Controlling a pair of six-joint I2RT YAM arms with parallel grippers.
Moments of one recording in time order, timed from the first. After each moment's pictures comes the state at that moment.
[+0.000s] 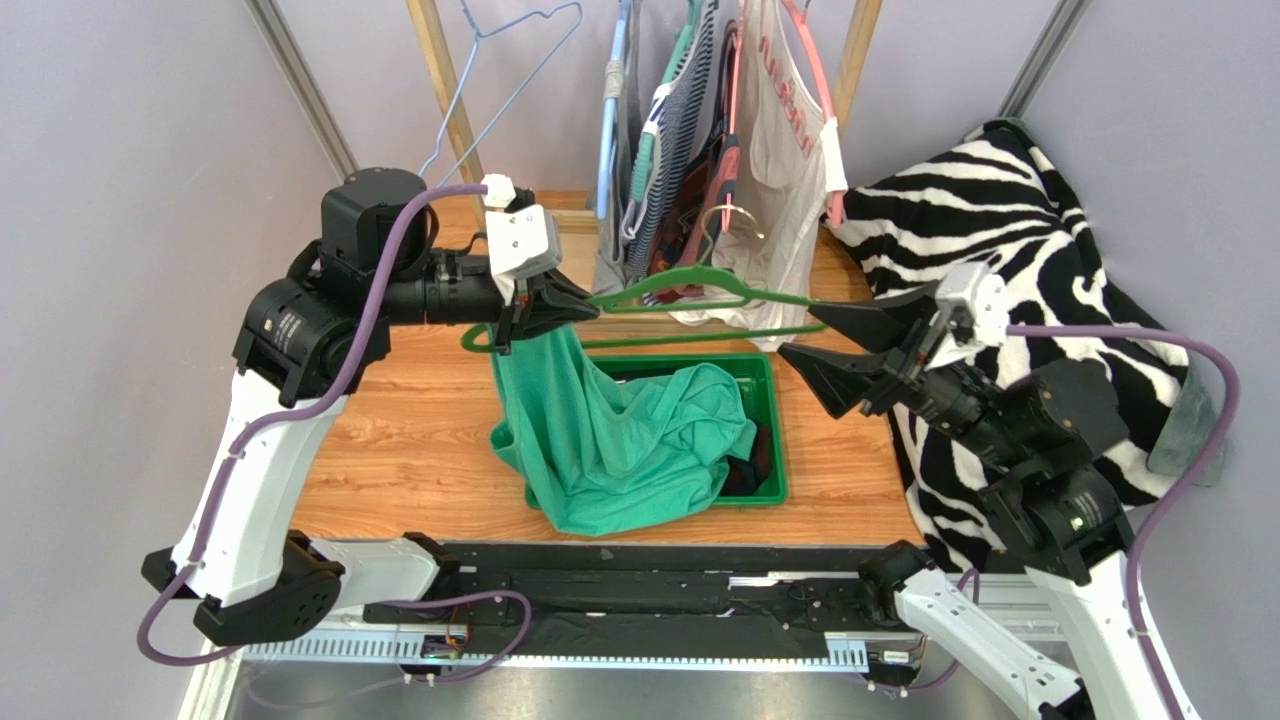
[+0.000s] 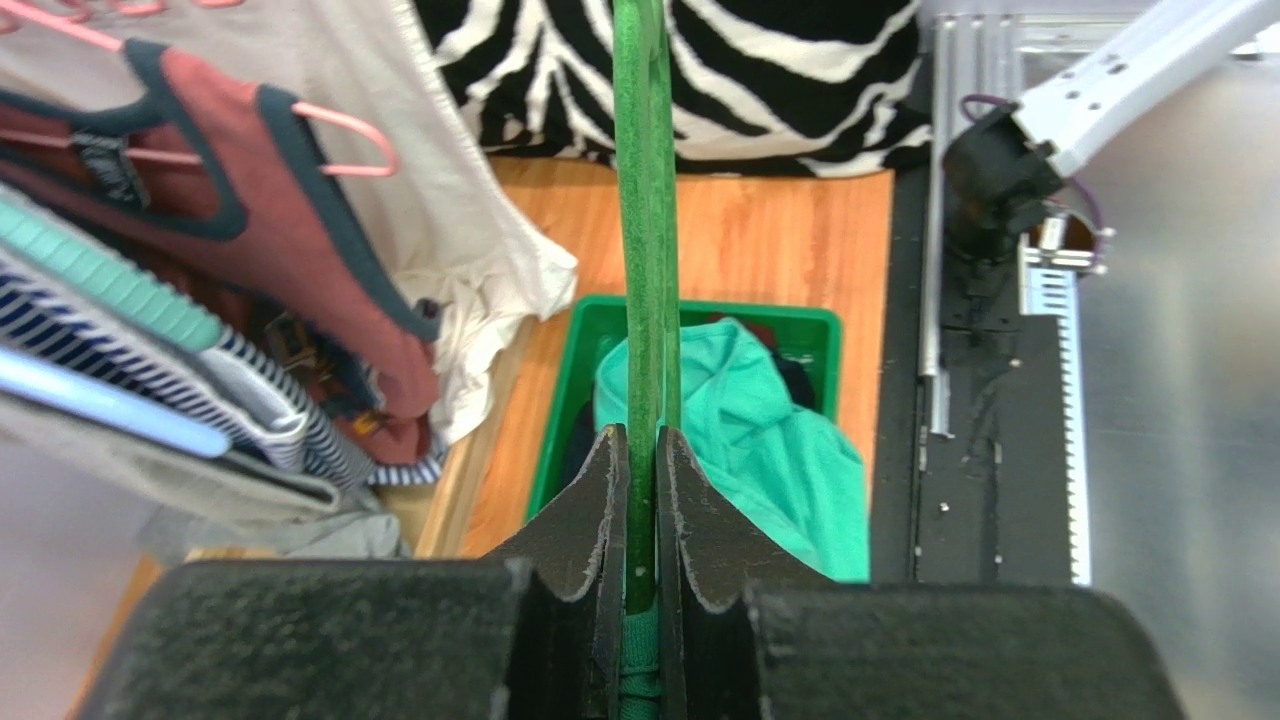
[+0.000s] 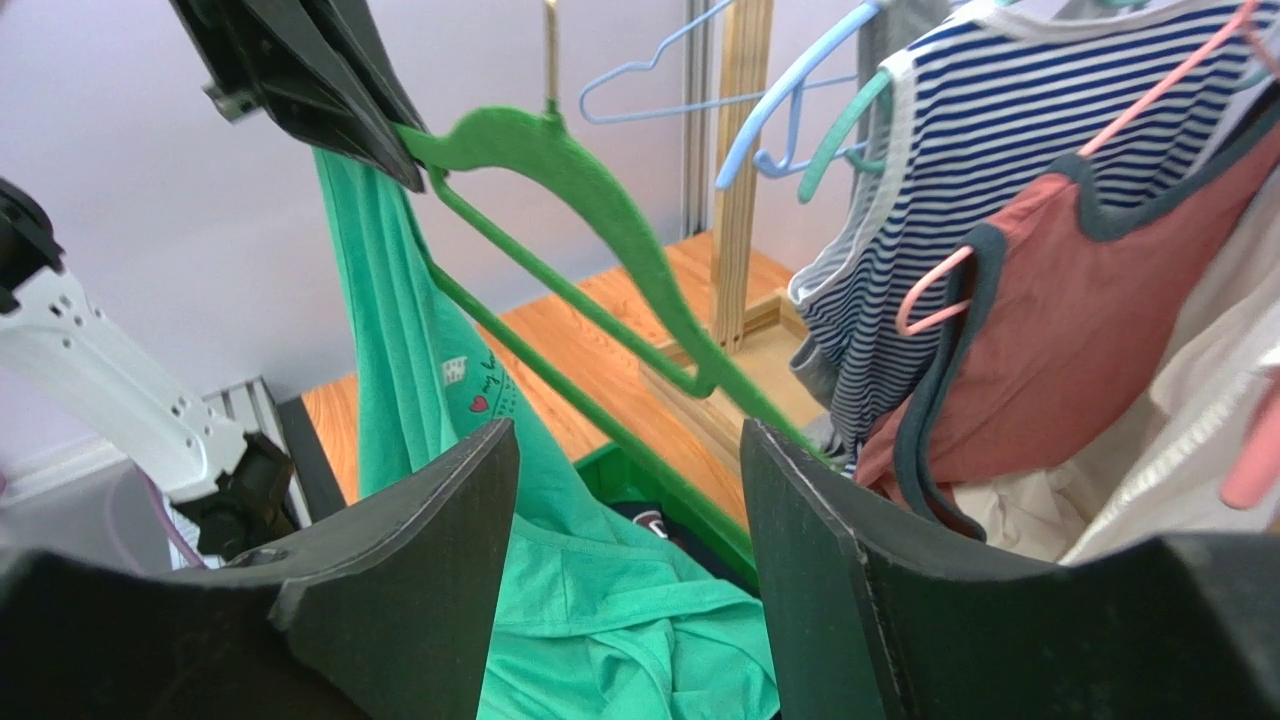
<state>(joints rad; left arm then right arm) -0.58 1.25 1.93 -1.03 0.71 0.43 0.50 0.64 1.17 -0.31 -0.43 0.13</state>
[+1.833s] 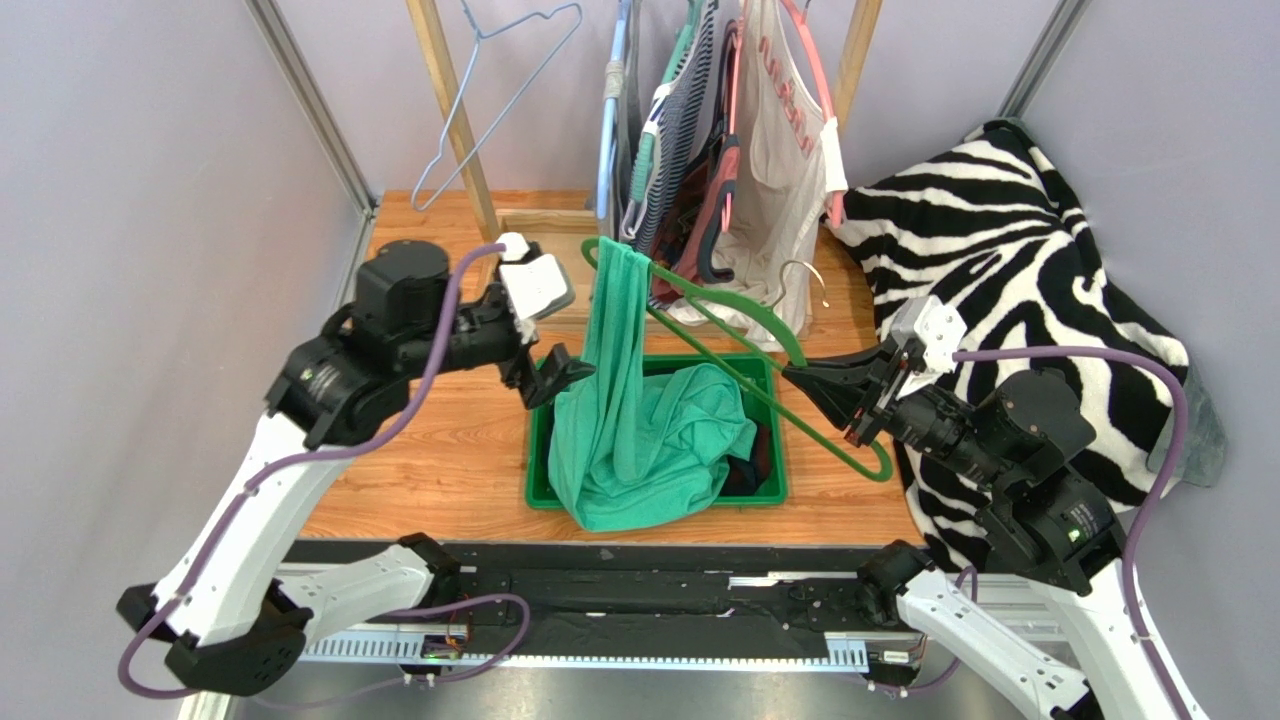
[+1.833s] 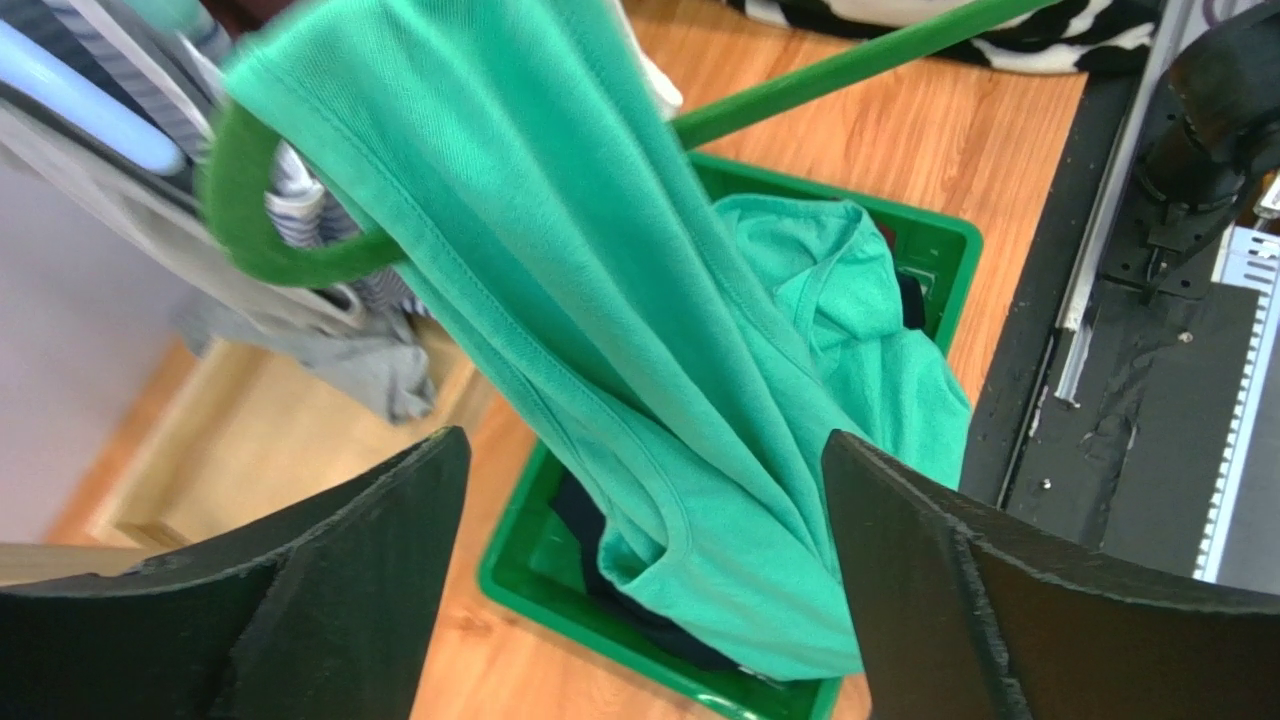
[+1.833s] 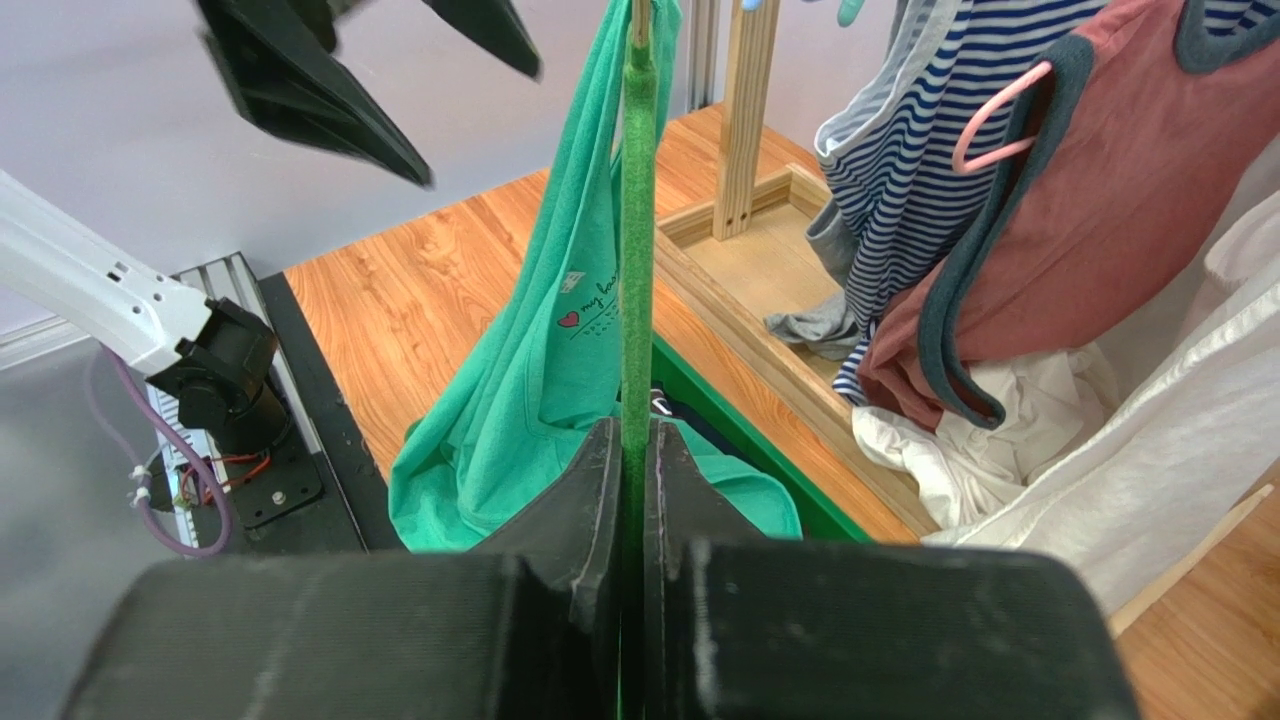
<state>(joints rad) -0.62 1.02 1.49 -0.84 0.43 0.38 0.57 0.59 1.10 -0.48 -0.38 0.02</state>
